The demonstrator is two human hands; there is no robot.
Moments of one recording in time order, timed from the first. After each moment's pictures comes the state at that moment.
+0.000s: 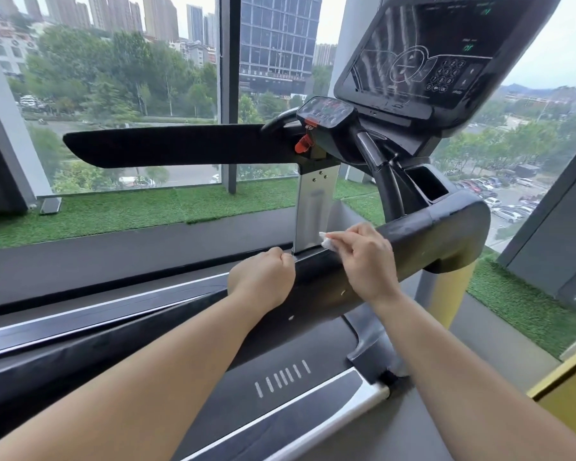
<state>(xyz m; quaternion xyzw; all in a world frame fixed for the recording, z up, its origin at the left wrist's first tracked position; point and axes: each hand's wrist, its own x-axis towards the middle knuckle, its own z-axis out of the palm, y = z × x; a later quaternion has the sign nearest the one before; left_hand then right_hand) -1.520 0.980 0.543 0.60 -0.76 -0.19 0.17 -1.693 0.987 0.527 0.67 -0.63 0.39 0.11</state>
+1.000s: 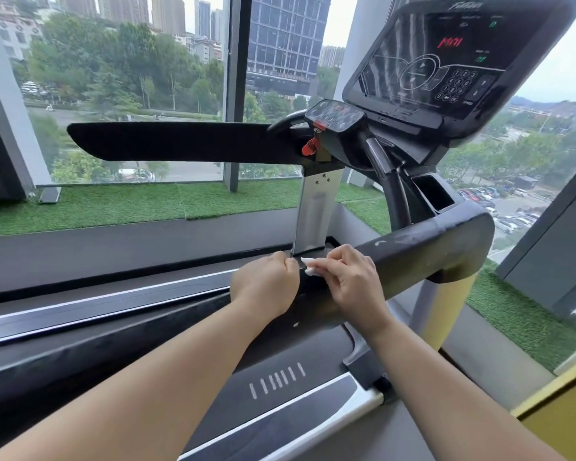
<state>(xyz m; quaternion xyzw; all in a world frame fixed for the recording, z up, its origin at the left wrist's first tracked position) -1.517 0.974 0.534 0.60 -0.75 -0.17 0.21 -1.676 0.987 0.497 0.73 -0.54 0.40 0.14</state>
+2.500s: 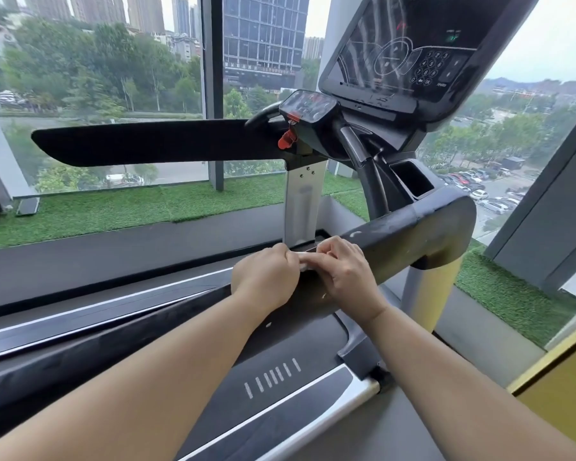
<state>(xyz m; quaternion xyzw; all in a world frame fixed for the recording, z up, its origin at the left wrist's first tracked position) -1.559 0.967 0.537 0.58 -0.78 -0.16 0.19 -1.715 0.983 0.496 0.75 -0.50 0.40 0.17</state>
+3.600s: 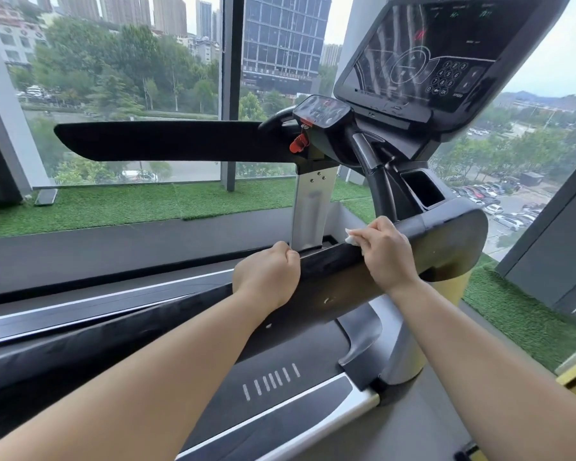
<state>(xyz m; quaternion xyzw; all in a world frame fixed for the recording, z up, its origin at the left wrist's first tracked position) -1.557 0.971 0.540 0.59 -0.75 -0.19 0.22 -1.761 0.965 0.535 0.67 -0.64 0.35 0.14</state>
